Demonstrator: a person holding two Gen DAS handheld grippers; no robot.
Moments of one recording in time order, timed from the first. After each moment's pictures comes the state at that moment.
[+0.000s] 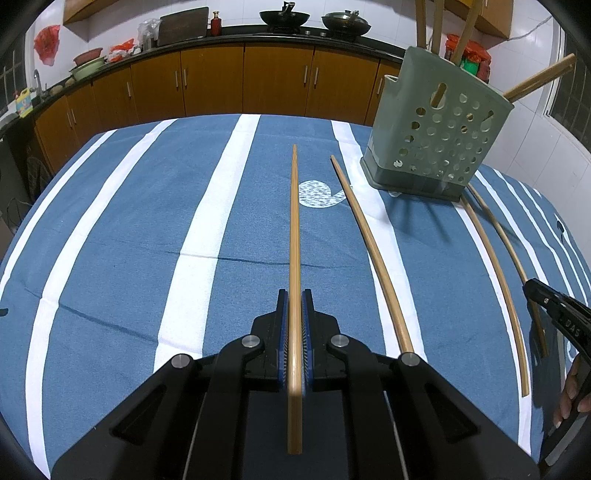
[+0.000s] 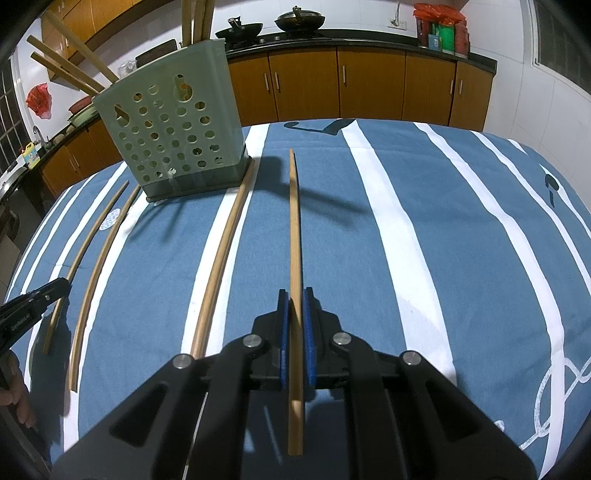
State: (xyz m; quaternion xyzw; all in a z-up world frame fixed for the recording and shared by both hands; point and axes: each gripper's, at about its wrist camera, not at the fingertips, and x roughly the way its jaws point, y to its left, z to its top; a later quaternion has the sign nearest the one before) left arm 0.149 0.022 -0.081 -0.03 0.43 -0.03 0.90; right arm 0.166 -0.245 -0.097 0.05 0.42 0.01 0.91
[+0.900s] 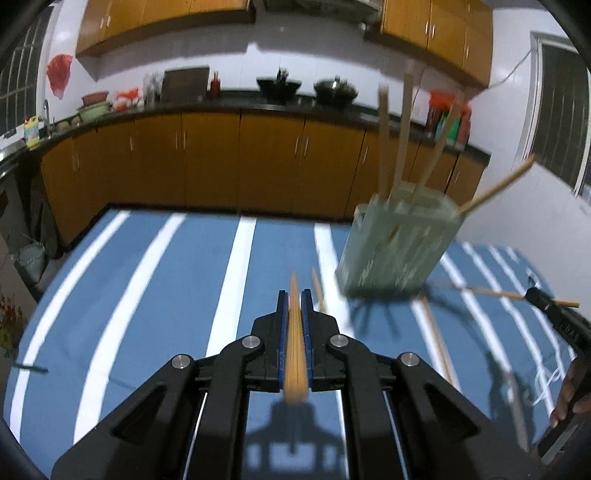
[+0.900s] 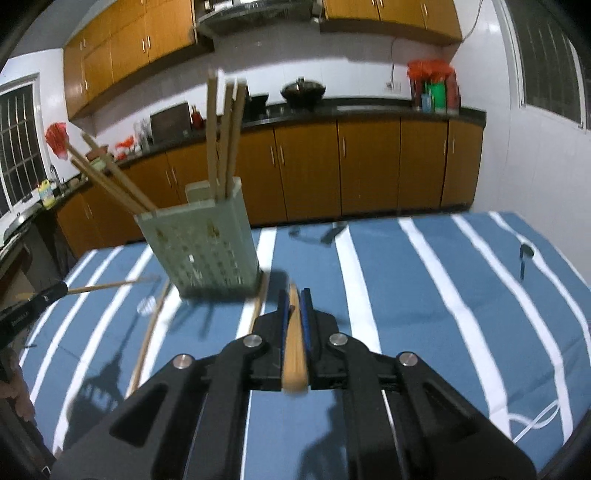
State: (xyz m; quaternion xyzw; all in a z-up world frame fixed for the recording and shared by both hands) left arm 0.137 0.032 0.024 -0.05 0.30 -0.05 0.95; right arm 0.138 -0.256 0.002 0.06 0.28 0.01 0.96
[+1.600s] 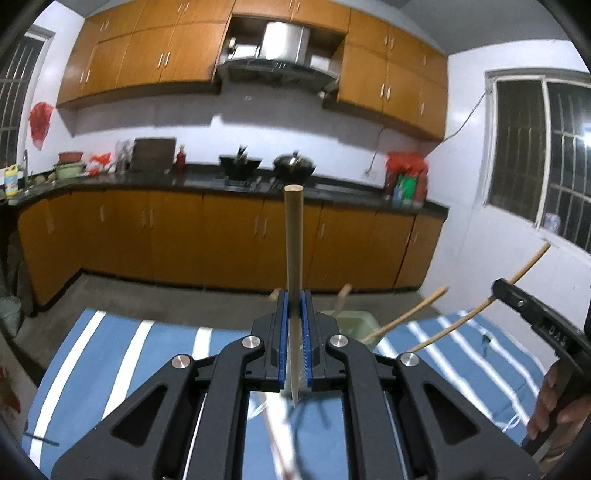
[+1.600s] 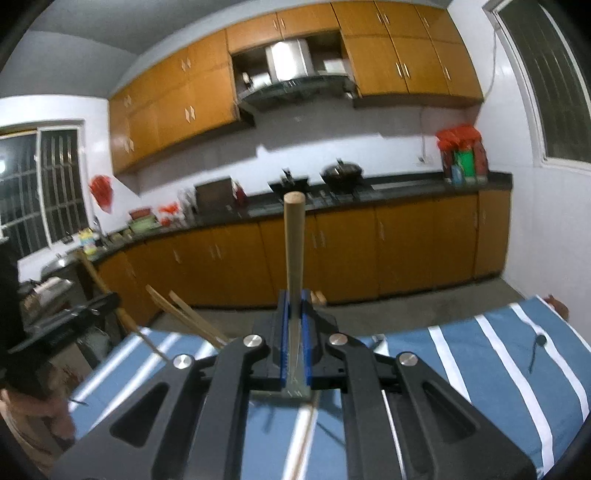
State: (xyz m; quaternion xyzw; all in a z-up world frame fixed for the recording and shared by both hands) left arm 0.134 -0.007 0.140 -0.05 0.16 -0.11 0.98; right arm 0.122 -0.249 0.134 0.07 0.13 0.09 0.98
